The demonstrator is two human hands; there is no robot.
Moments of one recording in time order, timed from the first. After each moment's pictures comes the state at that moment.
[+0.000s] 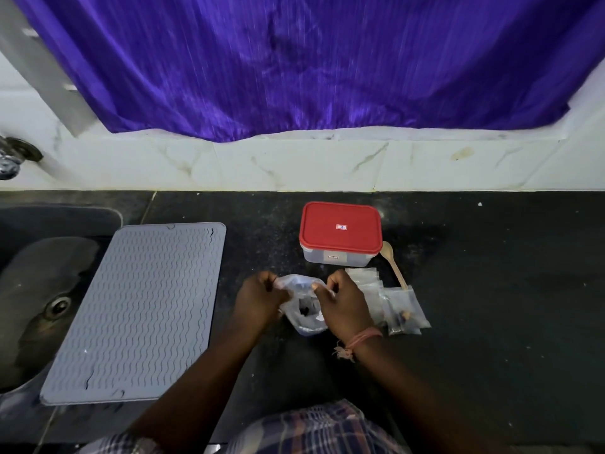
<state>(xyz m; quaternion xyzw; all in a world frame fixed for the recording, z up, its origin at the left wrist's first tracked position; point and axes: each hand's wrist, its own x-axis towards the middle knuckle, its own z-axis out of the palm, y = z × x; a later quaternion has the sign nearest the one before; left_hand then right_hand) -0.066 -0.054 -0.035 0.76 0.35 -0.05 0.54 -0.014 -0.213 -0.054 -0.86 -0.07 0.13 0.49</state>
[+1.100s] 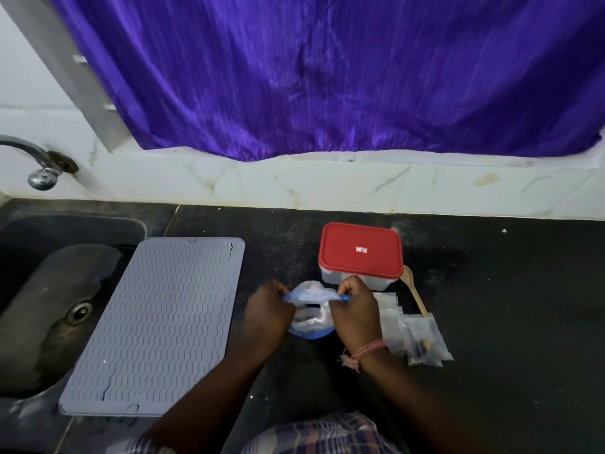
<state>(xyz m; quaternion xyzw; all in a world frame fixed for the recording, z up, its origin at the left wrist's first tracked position) -0.050 -0.035 -0.032 0.84 0.36 -0.03 0.39 0.004 -0.186 -0.049 -0.84 -0.05 0.08 0.53</state>
